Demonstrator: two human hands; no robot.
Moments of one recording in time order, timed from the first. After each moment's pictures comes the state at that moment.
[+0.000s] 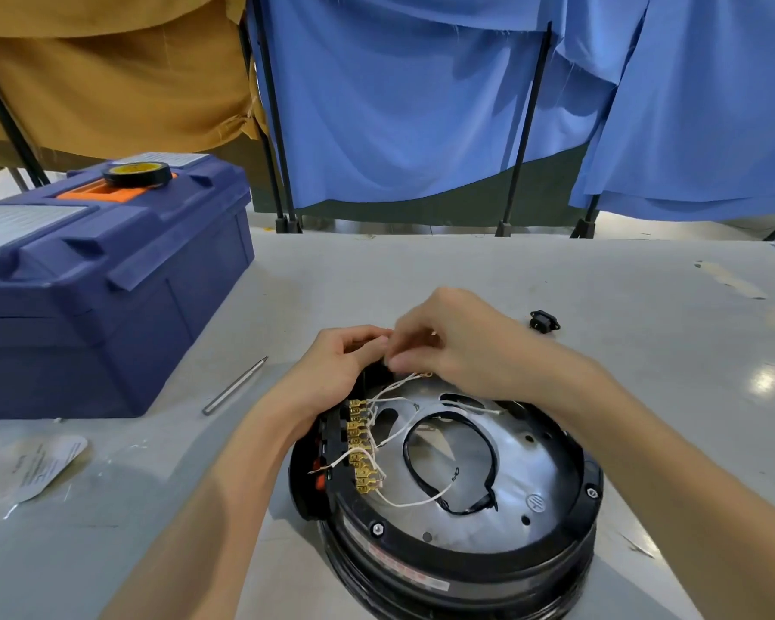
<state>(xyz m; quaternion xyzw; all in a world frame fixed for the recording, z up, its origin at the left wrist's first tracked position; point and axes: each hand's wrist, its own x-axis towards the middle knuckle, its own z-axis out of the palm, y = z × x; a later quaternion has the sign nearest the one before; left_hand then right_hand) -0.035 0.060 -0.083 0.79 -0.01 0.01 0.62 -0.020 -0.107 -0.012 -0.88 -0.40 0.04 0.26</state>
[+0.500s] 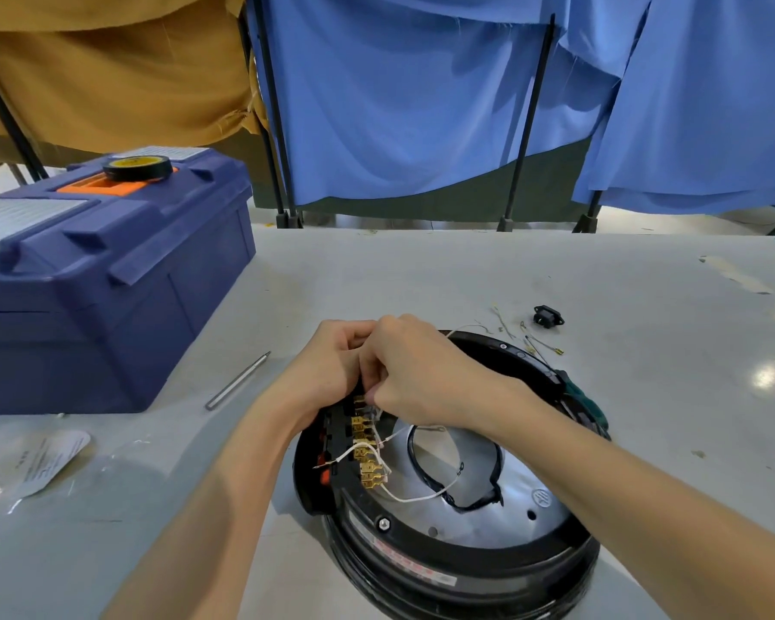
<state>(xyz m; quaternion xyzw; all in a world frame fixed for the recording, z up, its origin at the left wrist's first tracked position) -0.037 0.064 -0.083 0.81 -0.03 0.03 0.58 -0.030 -0.064 -0.041 -0.90 -0.39 0.02 0.20</state>
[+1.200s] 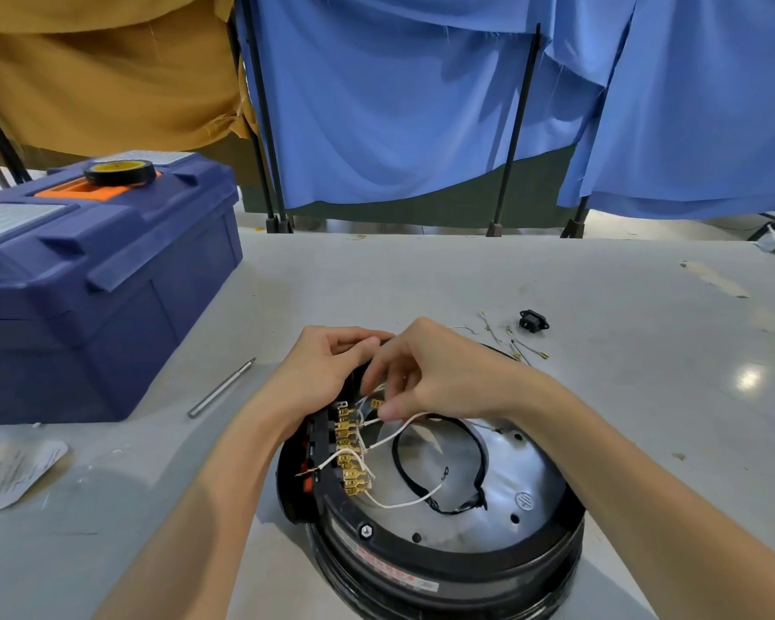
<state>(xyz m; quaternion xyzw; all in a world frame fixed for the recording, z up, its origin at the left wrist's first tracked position) -0.035 0.060 -0.082 0.79 -0.03 0.04 0.61 -0.022 -0.104 -0.036 -0.86 -0.36 0.16 0.33</state>
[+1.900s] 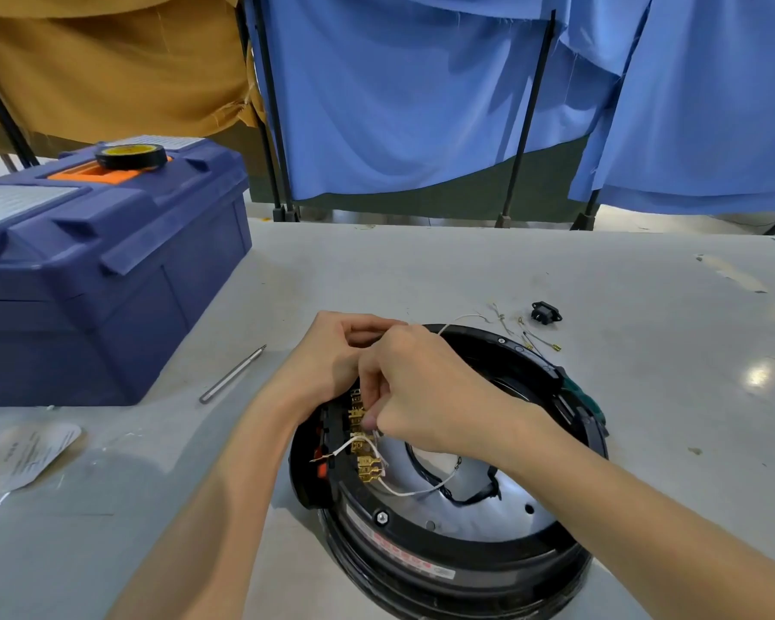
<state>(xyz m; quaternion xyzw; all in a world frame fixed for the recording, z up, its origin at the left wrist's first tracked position) -0.035 0.060 -0.080 0.81 -0.04 0.05 0.58 -0.050 -0.074 -0.044 -0.90 -0.39 0.01 0.21</state>
